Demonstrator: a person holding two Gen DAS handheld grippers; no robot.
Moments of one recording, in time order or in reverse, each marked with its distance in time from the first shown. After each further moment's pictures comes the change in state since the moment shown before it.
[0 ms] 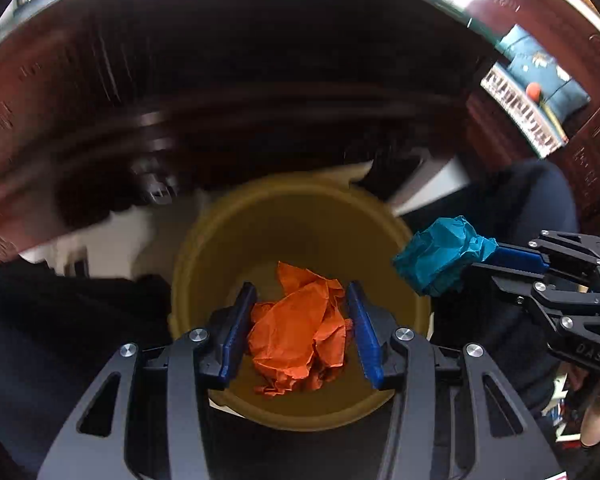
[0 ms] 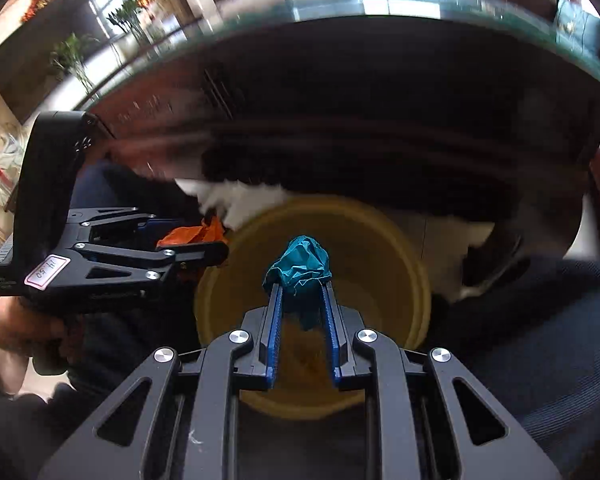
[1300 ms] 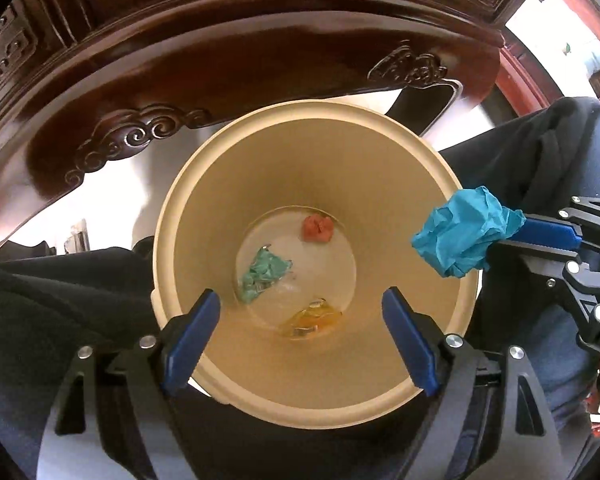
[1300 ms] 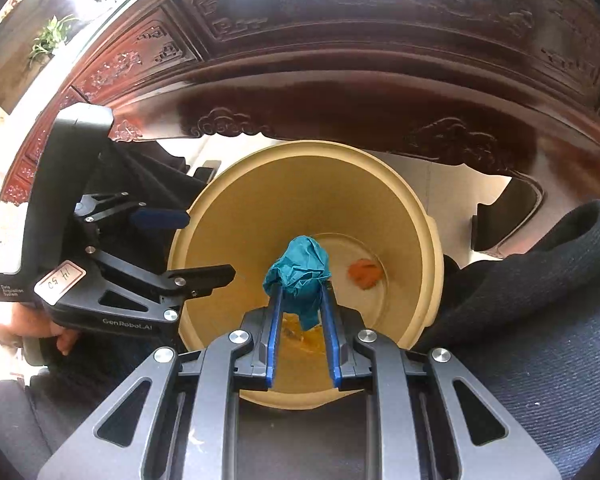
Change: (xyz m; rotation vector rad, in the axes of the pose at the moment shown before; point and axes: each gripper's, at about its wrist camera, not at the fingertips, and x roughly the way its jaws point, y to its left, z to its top) left arm 0.058 0.002 -0.013 0.041 0.179 0.076; right arm 0.046 -0.014 -0.014 0.006 0.117 -0.001
